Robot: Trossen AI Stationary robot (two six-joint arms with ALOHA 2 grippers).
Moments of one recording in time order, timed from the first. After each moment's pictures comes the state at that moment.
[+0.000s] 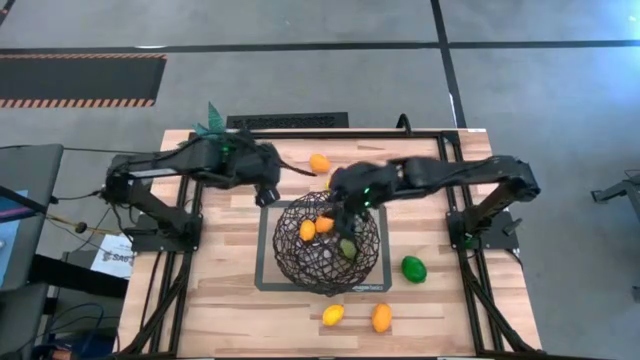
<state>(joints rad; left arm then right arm) 0.01 1.49 1.73 -1.37 -0.55 -0.25 0.07 1.58 1.64 -0.75 0.06 0.41</state>
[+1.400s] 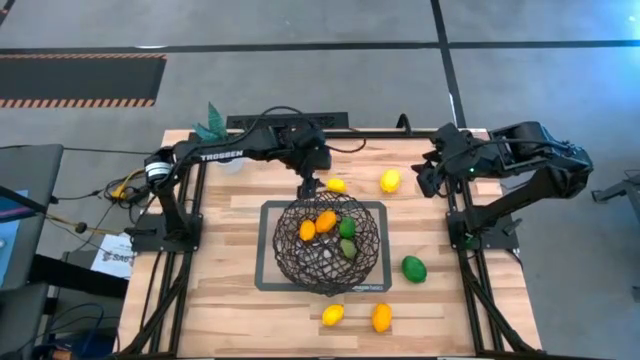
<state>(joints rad) 0.34 1.82 1.58 -0.72 0.19 0.36 0.14 1.22 1.78 -1.52 0.50 0.81</state>
